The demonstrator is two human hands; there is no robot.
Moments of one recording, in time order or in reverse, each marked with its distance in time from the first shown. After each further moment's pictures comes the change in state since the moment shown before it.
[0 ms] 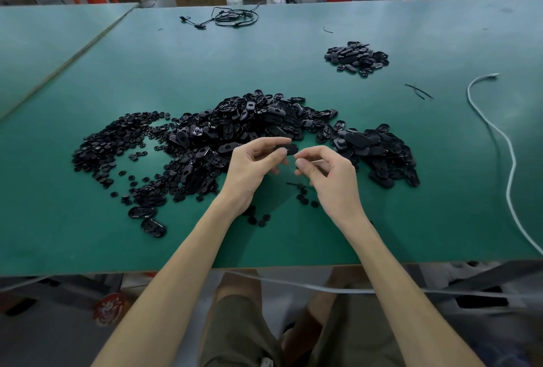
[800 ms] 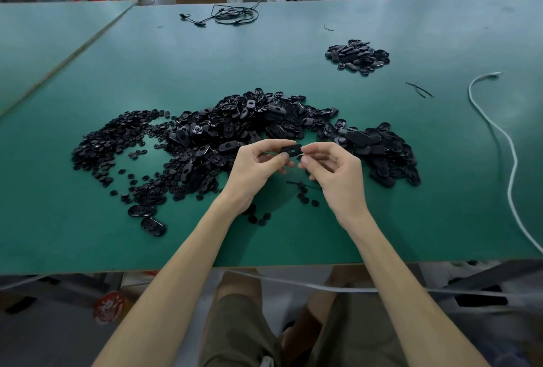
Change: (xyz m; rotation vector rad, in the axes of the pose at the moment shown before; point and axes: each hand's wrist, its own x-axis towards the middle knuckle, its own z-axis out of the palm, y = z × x) left_hand -0.001 0.003 0.004 0.086 -0.051 0.004; right_hand 0.002 0.004 -0.004 0.171 0.054 0.005
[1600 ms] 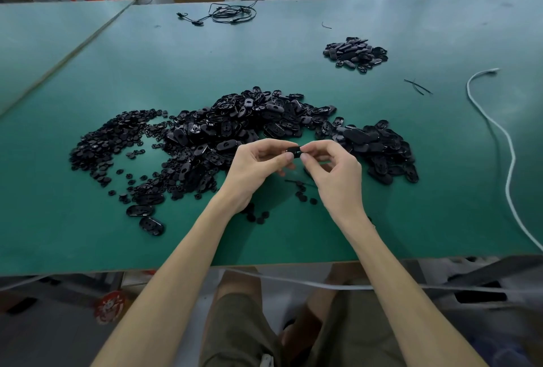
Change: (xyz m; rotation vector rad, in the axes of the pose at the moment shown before) left_hand 0.001 0.000 -0.001 -0.067 -0.065 -0.019; right_hand -0.003 -0.005 0.003 -0.261 0.082 -0.060
